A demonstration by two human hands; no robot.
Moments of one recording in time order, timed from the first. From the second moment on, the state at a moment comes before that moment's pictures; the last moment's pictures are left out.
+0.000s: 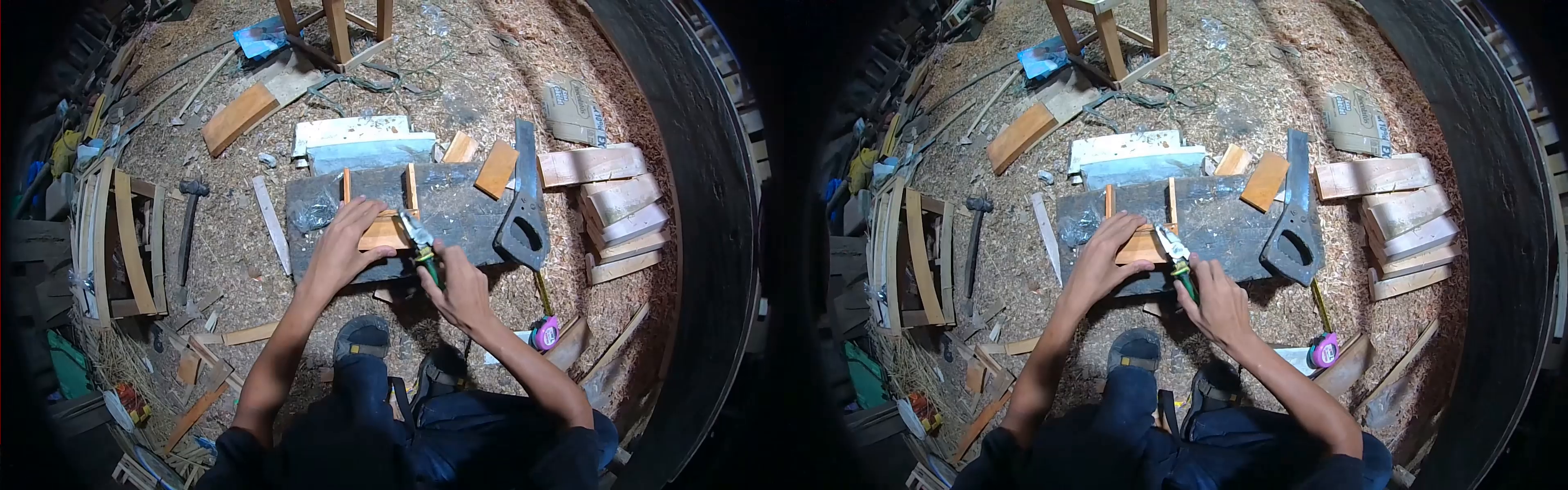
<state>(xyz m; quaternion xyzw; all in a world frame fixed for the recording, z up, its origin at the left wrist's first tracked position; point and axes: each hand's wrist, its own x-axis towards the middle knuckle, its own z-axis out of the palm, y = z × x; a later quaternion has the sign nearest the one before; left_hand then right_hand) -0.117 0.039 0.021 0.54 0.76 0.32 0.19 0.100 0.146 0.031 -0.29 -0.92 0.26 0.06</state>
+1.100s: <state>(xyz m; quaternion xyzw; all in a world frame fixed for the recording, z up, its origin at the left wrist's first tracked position) -0.122 0.041 0.029 0.56 0.75 0.29 0.18 0.072 0.150 -0.005 -0.45 -0.78 0.41 0.17</state>
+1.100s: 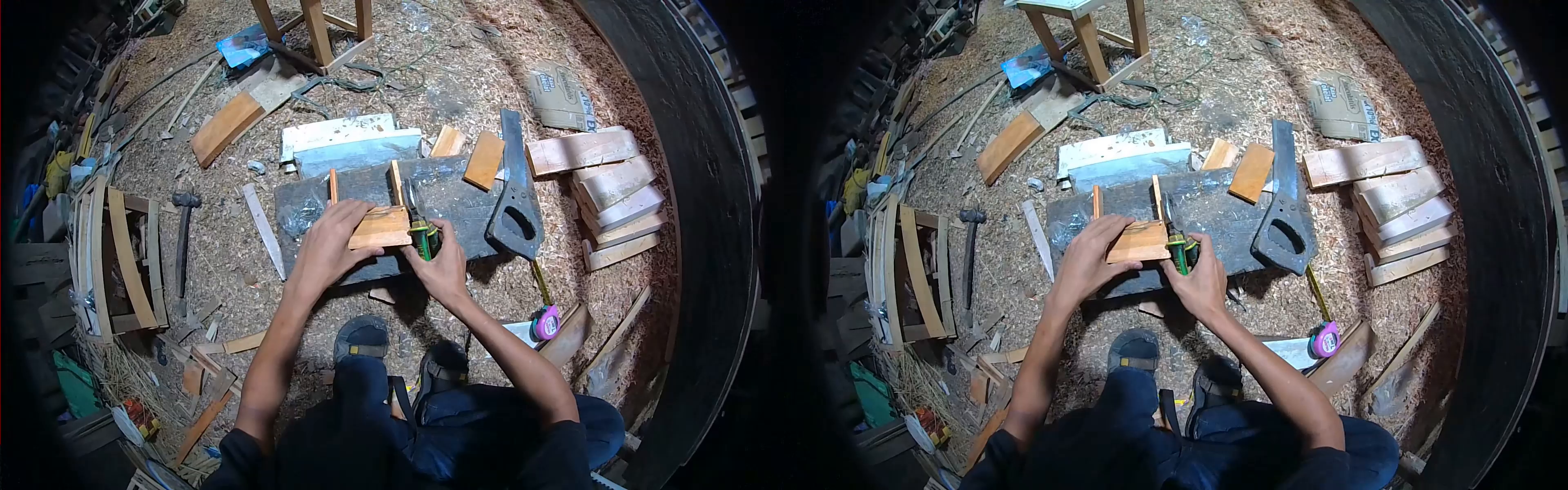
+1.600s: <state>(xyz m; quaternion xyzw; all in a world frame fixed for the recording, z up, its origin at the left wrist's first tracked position) -0.127 0.049 0.043 0.56 0.76 0.28 0.17 0.074 0.151 -0.008 -0.44 -0.75 0.46 0.18</state>
